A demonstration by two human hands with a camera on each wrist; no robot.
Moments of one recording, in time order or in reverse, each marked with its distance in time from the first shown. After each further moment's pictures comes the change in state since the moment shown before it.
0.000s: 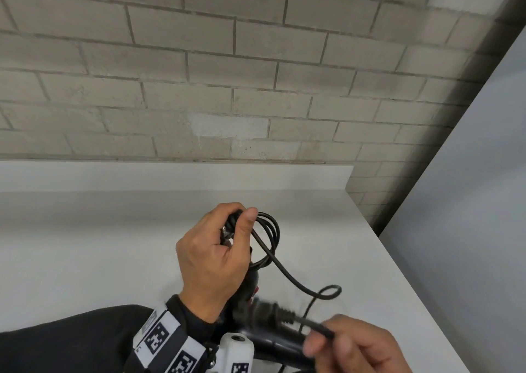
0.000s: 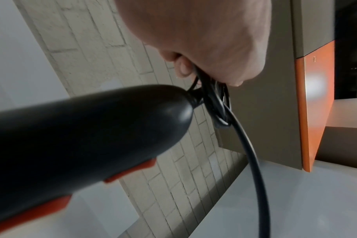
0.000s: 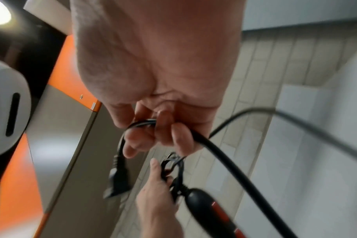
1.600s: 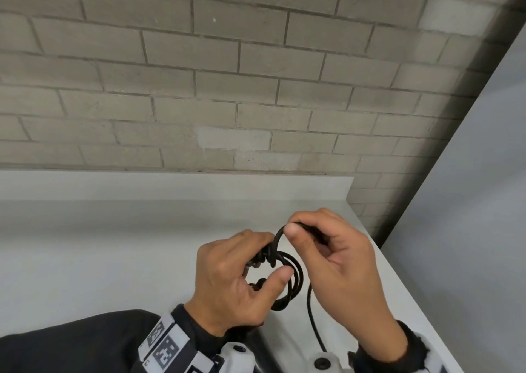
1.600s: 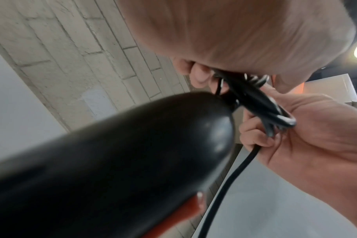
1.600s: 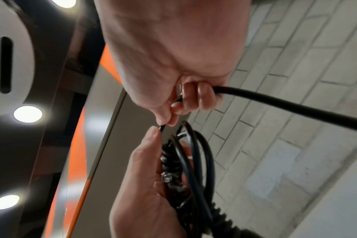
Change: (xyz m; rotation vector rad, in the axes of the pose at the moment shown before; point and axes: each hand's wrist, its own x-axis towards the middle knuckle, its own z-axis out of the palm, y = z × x) left_hand -0.008 0.017 -0.010 -0.149 -0.253 0.306; right_hand 0.083 -0.052 0.019 -0.644 0.270 -0.407
